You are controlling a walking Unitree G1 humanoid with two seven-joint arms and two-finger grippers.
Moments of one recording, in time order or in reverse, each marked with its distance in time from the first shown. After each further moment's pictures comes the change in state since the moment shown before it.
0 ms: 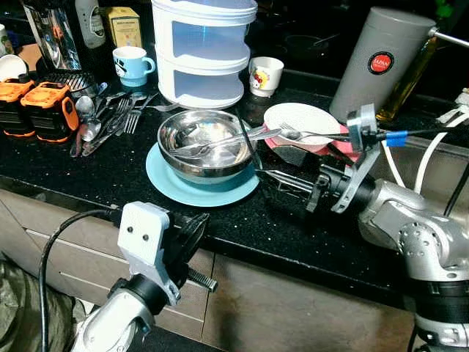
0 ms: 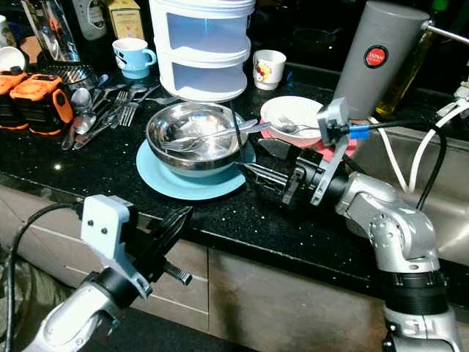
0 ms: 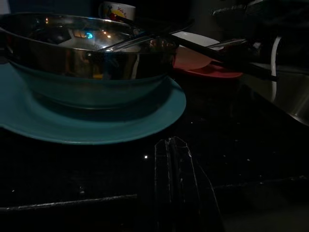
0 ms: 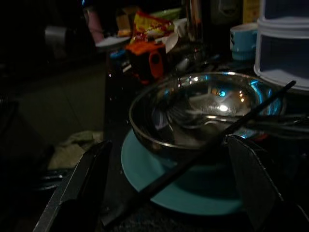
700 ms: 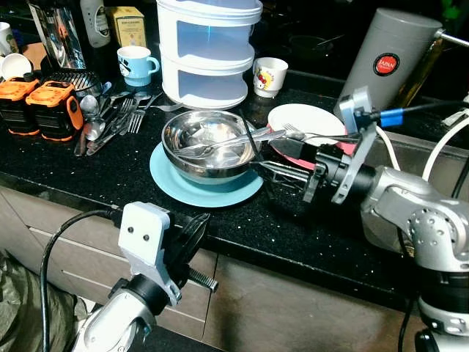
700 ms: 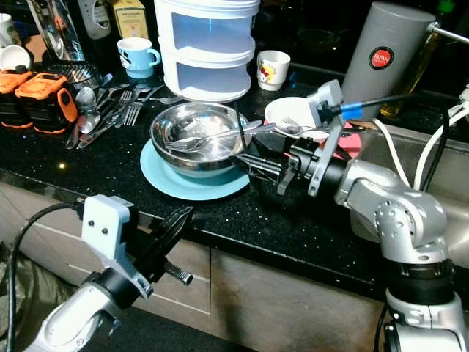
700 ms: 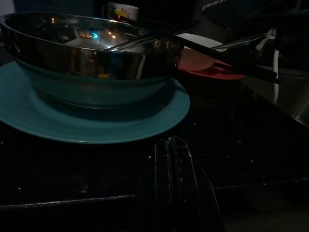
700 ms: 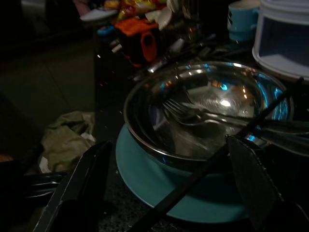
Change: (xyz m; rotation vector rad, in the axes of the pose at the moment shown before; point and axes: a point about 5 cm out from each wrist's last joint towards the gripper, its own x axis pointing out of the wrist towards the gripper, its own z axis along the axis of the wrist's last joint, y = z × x) left arm 0.001 -0.001 0.000 -0.007 -0.004 -0.001; right arm 0.019 0.008 0.016 -0.021 0.126 -0.048
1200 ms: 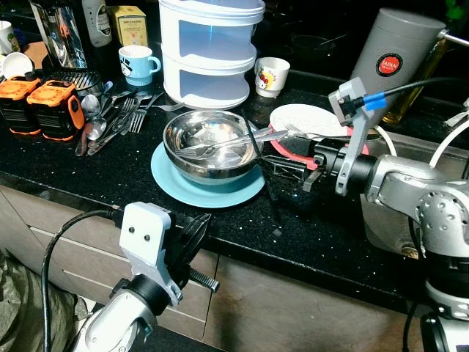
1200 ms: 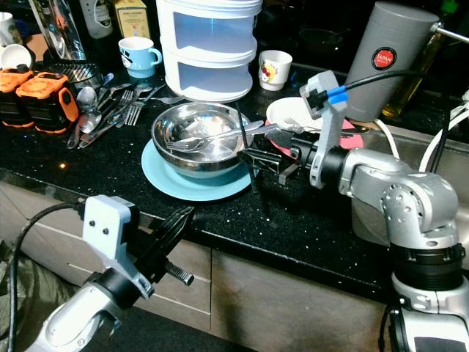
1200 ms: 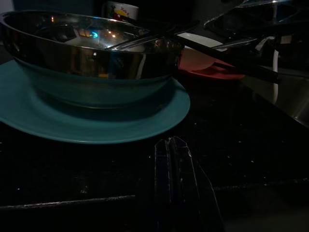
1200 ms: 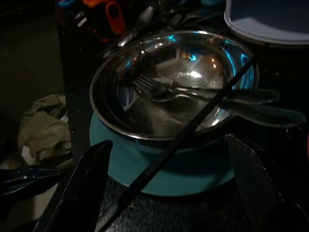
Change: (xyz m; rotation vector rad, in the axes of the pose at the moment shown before) left arm 0.000 -0.001 0.000 -0.002 0.001 -0.003; right arm -0.004 -0.007 0.008 0.040 0.138 -0.120
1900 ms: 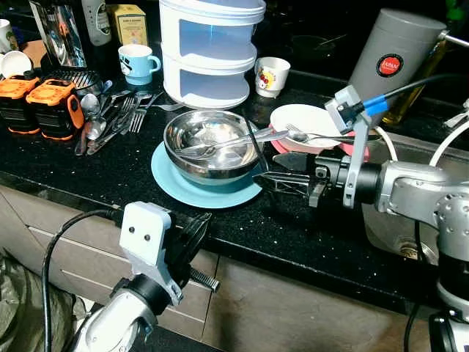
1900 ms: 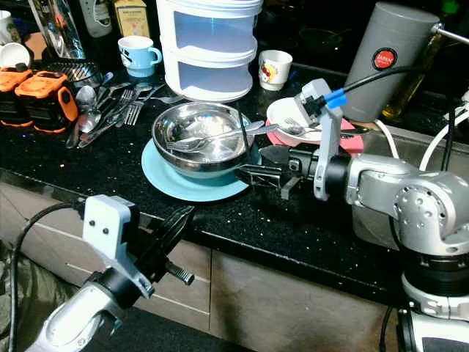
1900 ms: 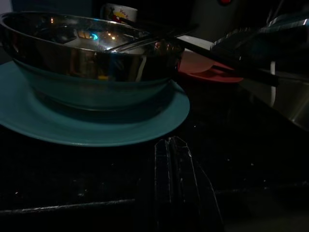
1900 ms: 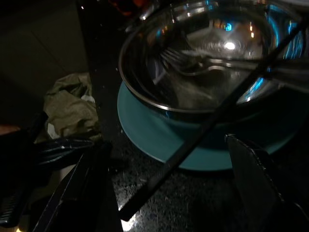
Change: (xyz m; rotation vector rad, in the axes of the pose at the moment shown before) left arm 0.001 -0.001 0.000 -0.006 -0.008 -0.005; right arm -0.006 0.016 -0.006 0.061 0.094 0.078
